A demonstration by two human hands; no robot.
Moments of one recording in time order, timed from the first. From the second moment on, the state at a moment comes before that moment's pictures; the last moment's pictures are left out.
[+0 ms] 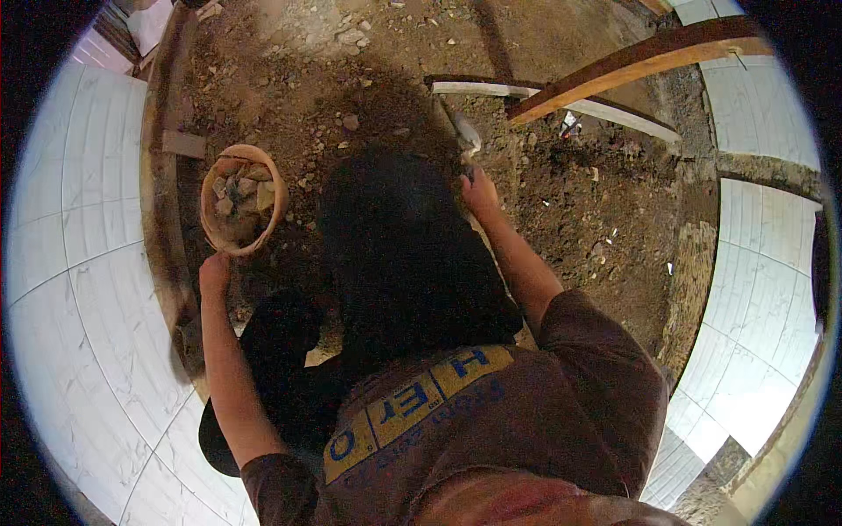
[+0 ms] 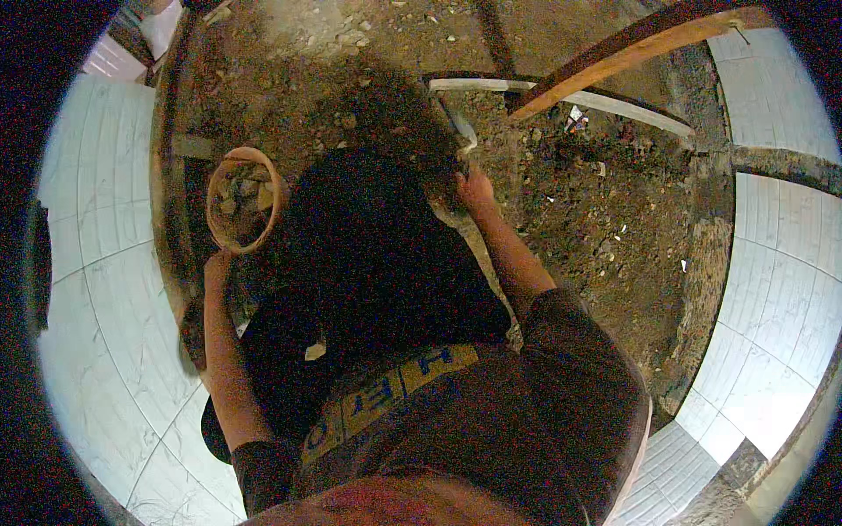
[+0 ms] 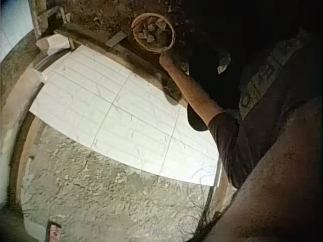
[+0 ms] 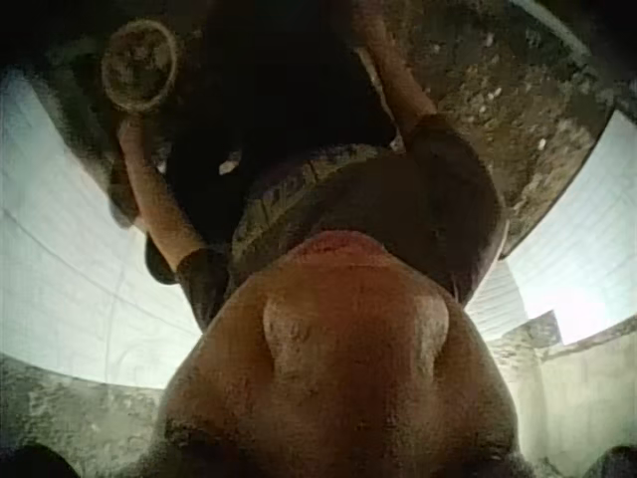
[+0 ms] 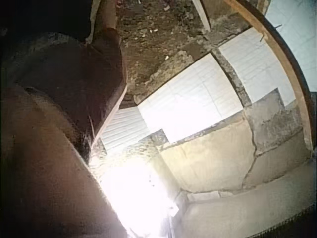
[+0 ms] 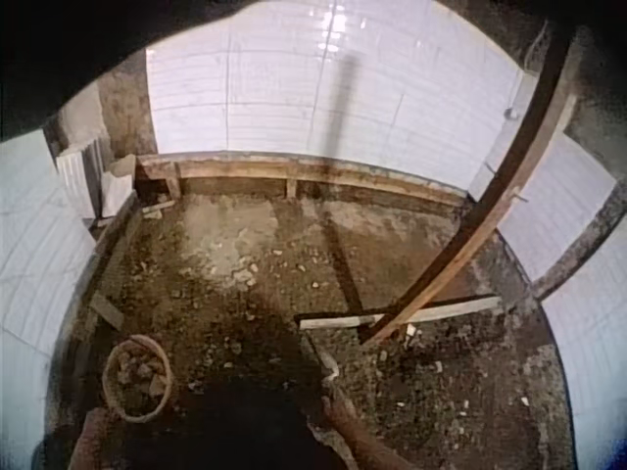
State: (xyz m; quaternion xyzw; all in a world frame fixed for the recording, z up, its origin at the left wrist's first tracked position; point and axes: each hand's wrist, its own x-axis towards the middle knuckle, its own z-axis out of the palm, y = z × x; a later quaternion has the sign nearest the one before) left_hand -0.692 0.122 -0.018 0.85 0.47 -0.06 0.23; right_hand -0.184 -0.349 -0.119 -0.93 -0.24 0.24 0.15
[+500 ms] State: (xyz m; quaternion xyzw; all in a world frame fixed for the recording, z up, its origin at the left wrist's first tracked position) left_hand -0.663 0.117 -0.019 0.94 0.29 -0.20 0.05; right_hand -0.209 -0.329 -0.088 -0.92 -0.28 0.19 0.21
